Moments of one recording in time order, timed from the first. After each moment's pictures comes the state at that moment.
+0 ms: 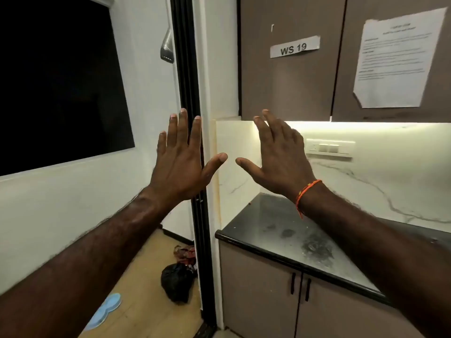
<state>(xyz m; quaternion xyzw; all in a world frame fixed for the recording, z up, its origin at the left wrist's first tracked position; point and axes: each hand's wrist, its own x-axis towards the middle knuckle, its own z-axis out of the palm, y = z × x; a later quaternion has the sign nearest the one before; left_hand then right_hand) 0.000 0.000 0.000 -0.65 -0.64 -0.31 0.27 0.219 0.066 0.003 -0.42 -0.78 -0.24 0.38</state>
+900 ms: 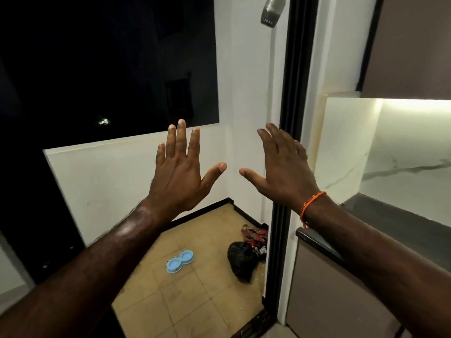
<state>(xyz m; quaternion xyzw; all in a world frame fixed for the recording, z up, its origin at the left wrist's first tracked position) -0.196 -0.043 -0.069 -0.51 -0.77 -0.24 0.30 -0.006 0.102 -0.061 -0.29 -0.88 -0.11 0.37</state>
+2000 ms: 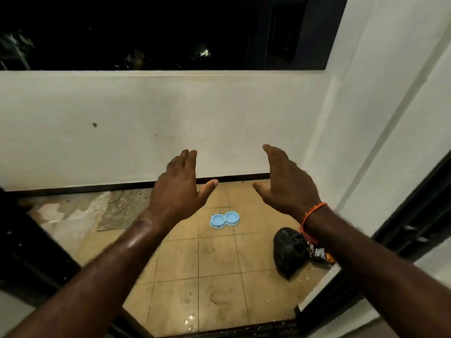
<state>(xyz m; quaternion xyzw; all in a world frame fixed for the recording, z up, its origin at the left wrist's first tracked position) -0.403 0.059 -0.240 -0.26 -0.94 -0.18 0.14 -0.307 0.295 -0.225 -0.09 -0.97 0.08 0.20</state>
